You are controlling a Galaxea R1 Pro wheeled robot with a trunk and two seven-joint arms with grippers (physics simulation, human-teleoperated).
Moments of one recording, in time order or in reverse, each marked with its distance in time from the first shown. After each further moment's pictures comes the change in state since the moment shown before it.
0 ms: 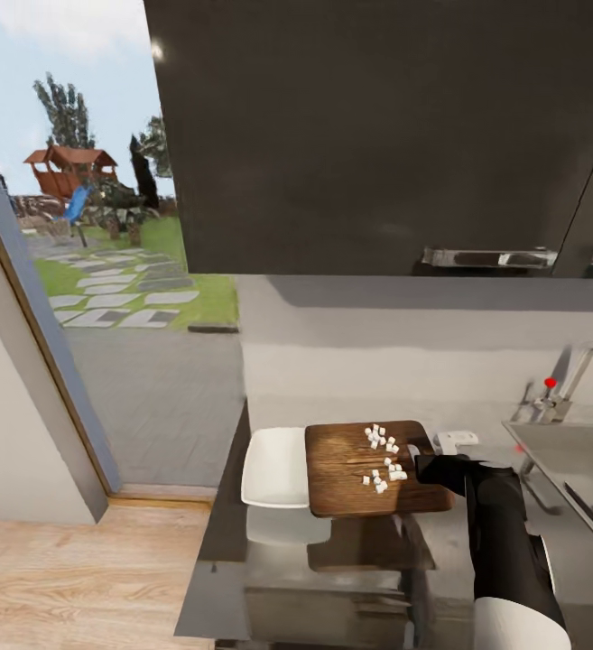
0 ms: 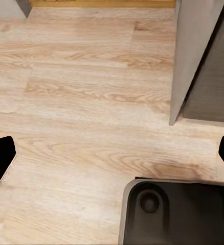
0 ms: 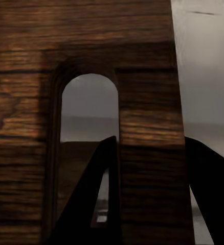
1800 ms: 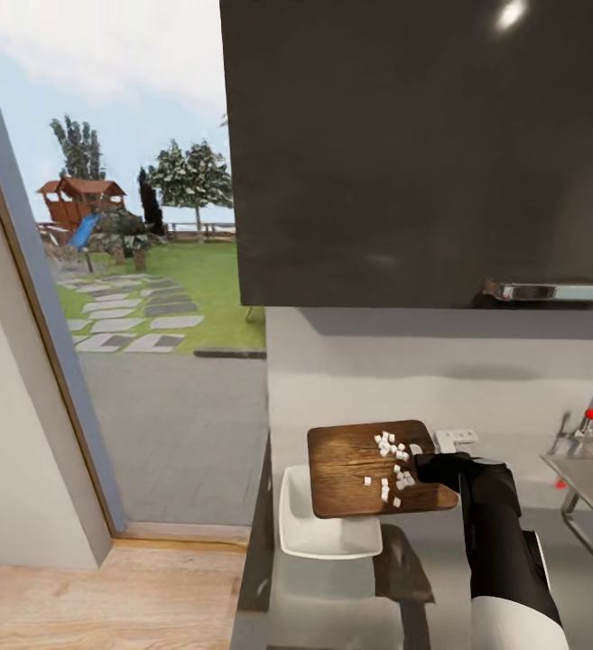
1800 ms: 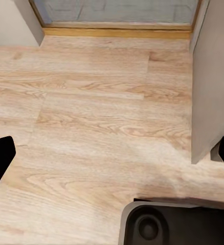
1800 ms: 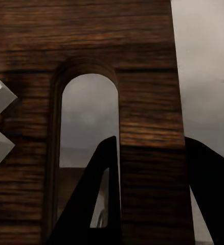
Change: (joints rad) left arm -0.001 0.000 0.000 0.008 0.000 0.000 0.000; right arm -0.001 0.000 0.034 -0.002 0.024 0.015 -0.055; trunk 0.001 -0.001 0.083
